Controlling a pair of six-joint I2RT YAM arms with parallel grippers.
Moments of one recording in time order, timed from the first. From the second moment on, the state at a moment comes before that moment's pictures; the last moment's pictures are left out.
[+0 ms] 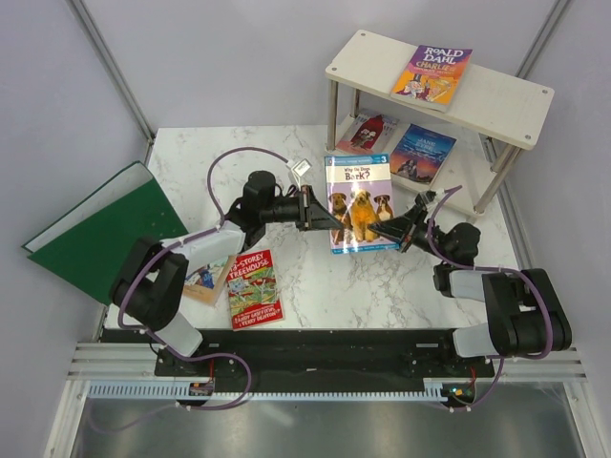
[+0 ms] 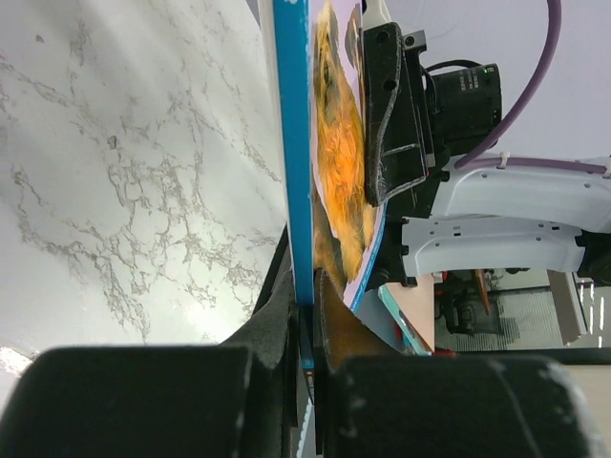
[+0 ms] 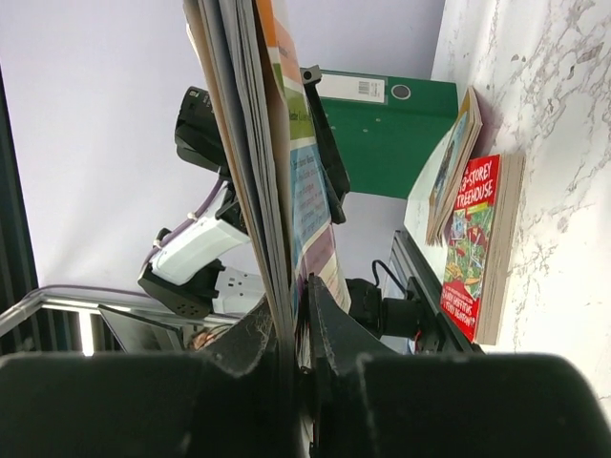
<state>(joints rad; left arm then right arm) -0.54 1.61 0.92 0.47 0.84 -0.88 0.08 1.40 0.30 1.29 -0.97 1.64</state>
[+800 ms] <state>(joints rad) -0.43 1.29 0.92 -0.02 0.50 -0.57 0.05 1.13 0.77 -0.06 -0.68 0.58</state>
